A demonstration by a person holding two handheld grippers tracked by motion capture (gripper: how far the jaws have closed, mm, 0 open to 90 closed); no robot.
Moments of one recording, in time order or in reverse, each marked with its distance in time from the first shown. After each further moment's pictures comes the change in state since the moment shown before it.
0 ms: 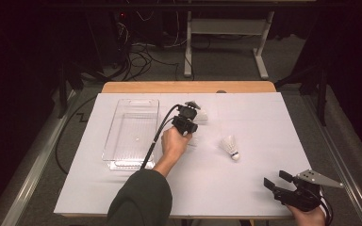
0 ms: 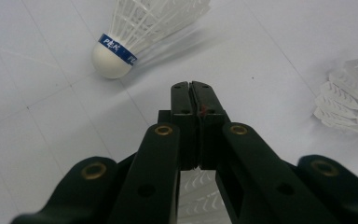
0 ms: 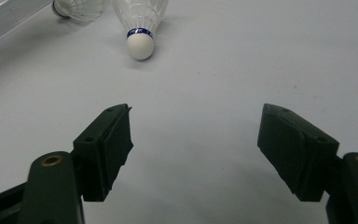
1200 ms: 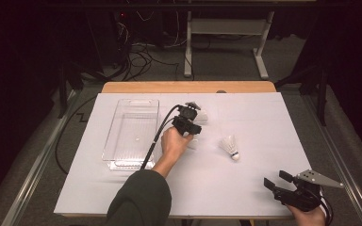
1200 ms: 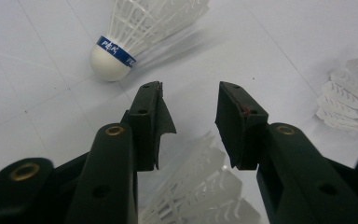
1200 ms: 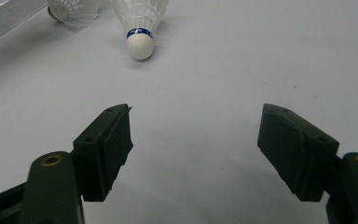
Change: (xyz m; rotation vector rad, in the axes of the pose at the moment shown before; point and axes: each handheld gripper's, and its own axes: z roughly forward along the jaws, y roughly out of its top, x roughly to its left) left arm -0.001 -0.002 0.002 -0.008 0.001 0.019; right arm 0.000 0.000 0.000 -0.001 0.000 0.002
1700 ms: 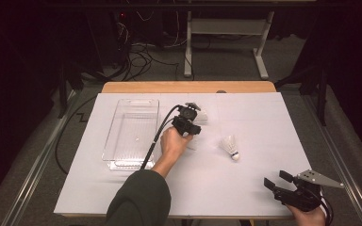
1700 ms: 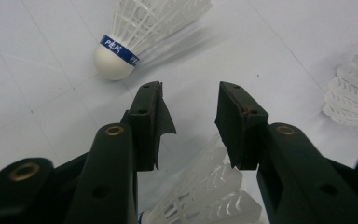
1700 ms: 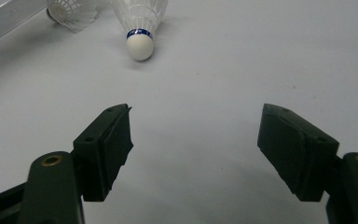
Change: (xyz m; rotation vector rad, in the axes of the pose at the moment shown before) left arm 0.001 -0.001 -0.001 -0.002 0.015 0.015; right arm 0.000 0.000 0.000 -0.003 0.001 0.001
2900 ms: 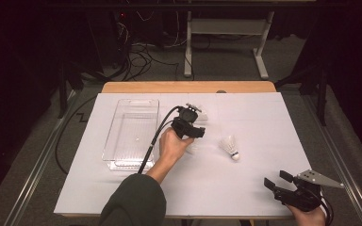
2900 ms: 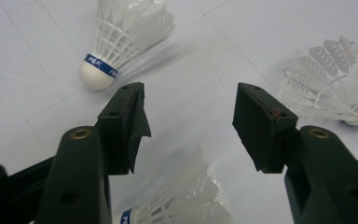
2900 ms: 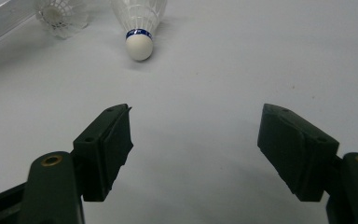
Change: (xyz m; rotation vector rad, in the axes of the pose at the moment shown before) left arm -0.012 -0.010 -0.026 -0.086 -0.043 0.053; right arm 0.000 0.000 0.000 0.000 -0.003 0.000
